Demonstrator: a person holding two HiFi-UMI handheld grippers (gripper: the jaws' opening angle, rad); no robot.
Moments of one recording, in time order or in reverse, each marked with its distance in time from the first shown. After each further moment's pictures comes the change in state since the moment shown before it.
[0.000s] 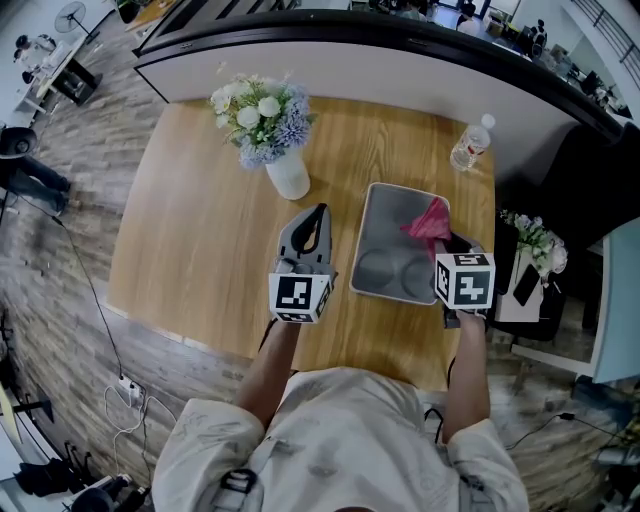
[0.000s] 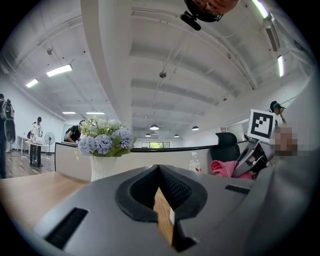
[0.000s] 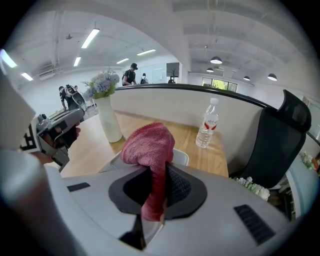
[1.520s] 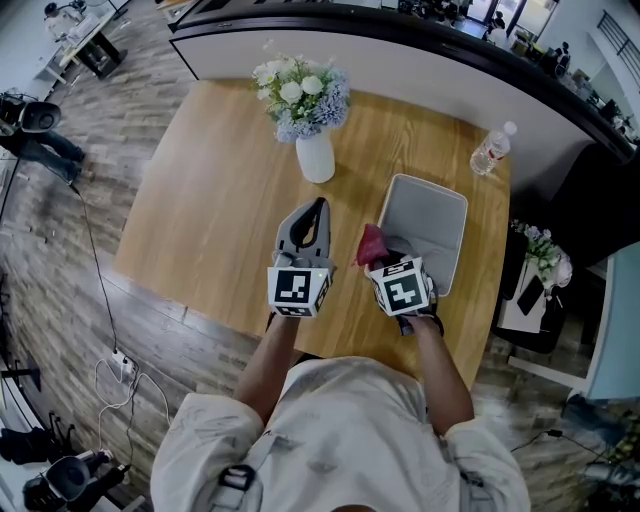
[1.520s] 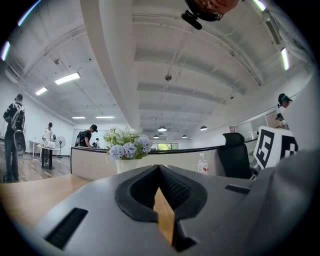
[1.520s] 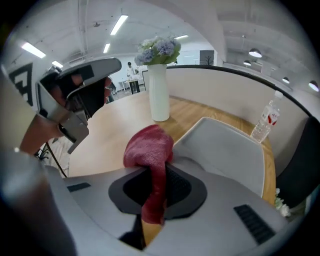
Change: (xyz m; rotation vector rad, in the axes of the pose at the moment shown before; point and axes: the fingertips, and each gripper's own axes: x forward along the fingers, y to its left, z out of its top) left arm -0.054 0.031 0.009 0.006 -0.019 0.107; right arm 0.035 0.173 -0.061 -0.227 0.146 0.264
